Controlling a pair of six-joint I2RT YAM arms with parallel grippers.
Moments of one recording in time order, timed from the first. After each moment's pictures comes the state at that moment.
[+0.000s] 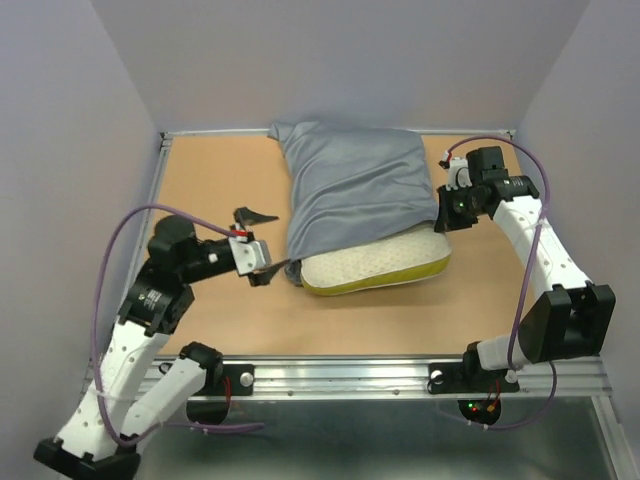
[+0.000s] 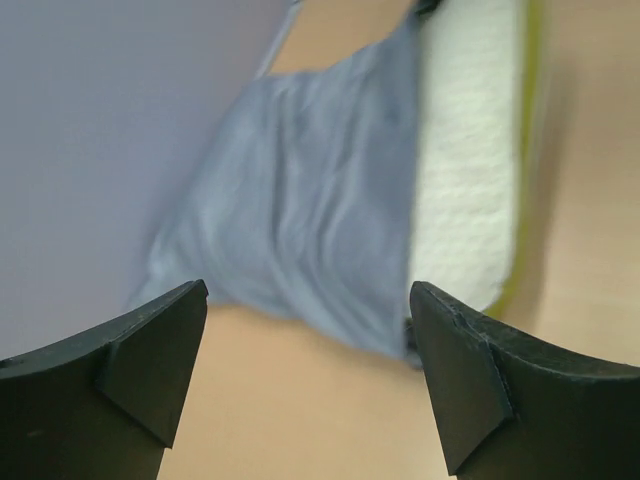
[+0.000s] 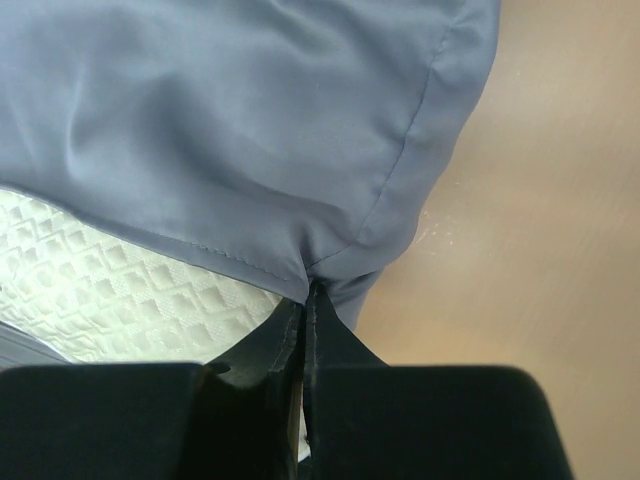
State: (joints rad) left arm -0.23 0.74 0.97 -0.50 0.79 0.69; right arm 0.09 1.42 1.30 -0.94 -0.27 -0.07
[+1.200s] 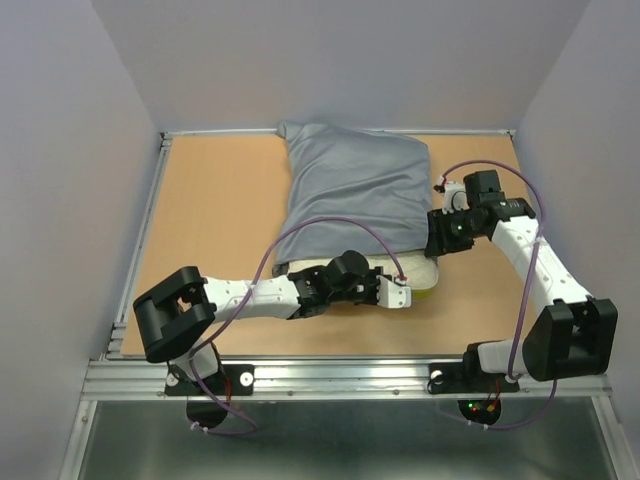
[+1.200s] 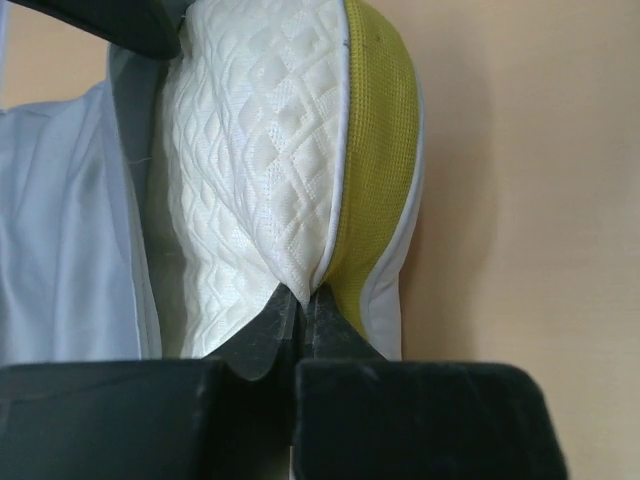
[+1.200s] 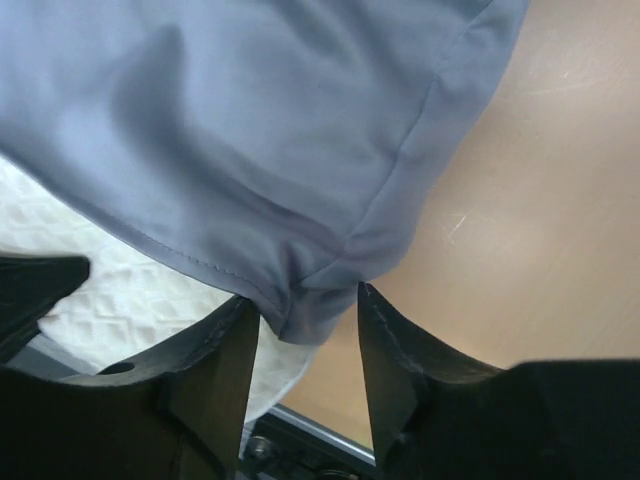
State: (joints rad) left arm -1.16 1.56 0.86 0.24 0.09 0.62; right arm 0.09 1.32 1.11 -0.91 -0.38 -0.10
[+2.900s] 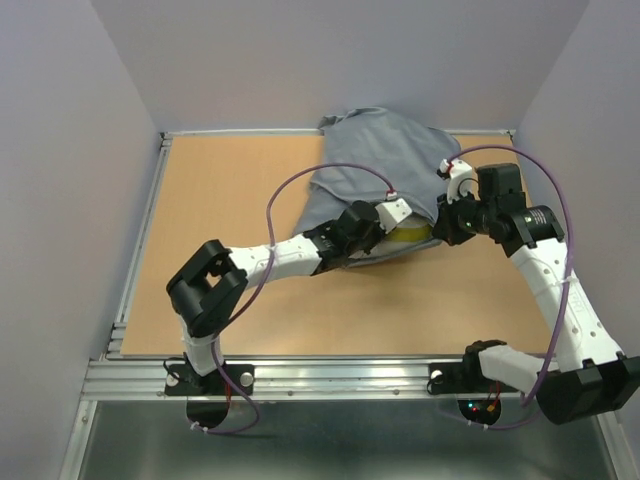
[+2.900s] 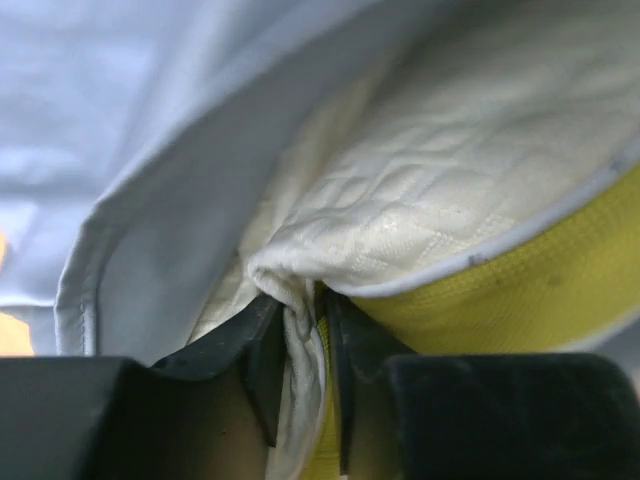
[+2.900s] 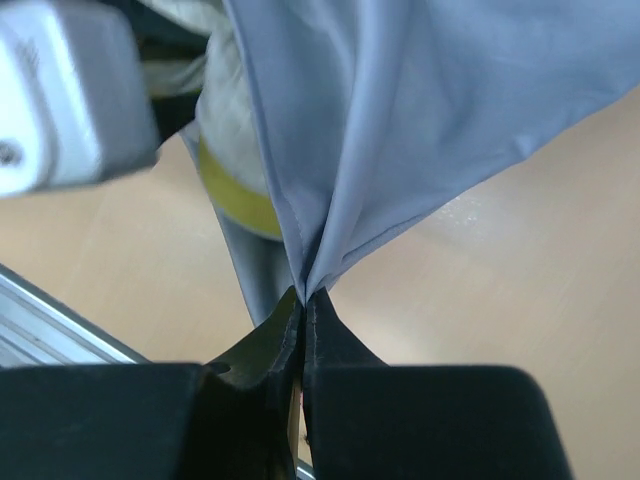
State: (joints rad) left arm -0.96 1.81 1.22 0.13 -0.18 0.18; right arm 0.20 1.11 1.23 -0.94 -0.32 -0.18
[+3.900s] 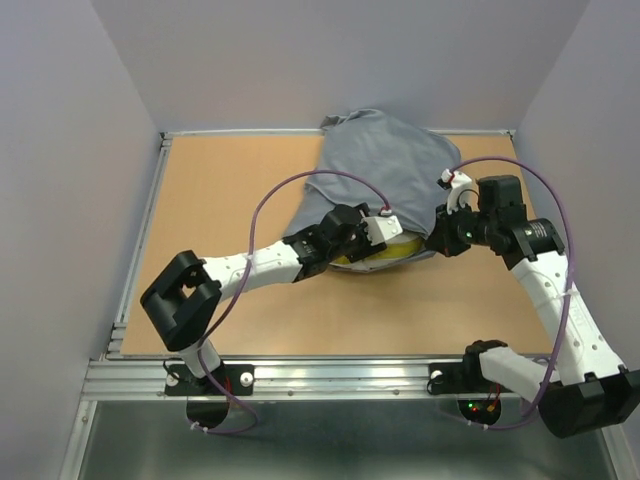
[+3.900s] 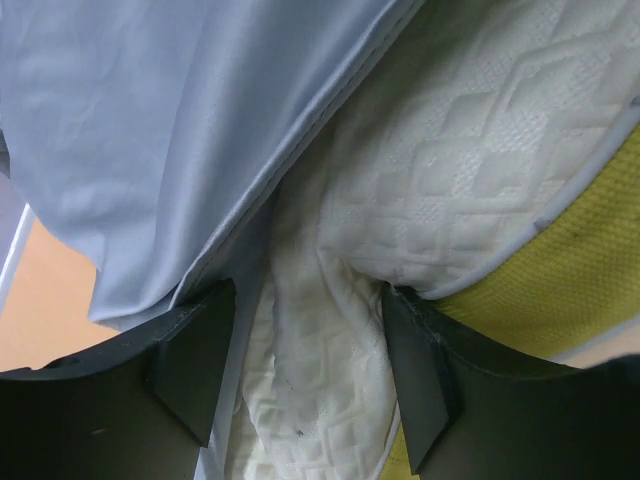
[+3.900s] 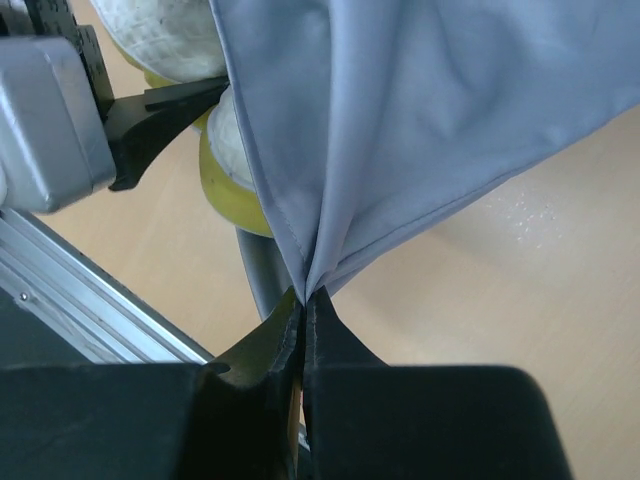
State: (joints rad) left arm -0.94 1.63 1.07 0.08 -0.11 0.48; right arm 0.20 1.05 1.14 -0.91 -0.44 -0.10
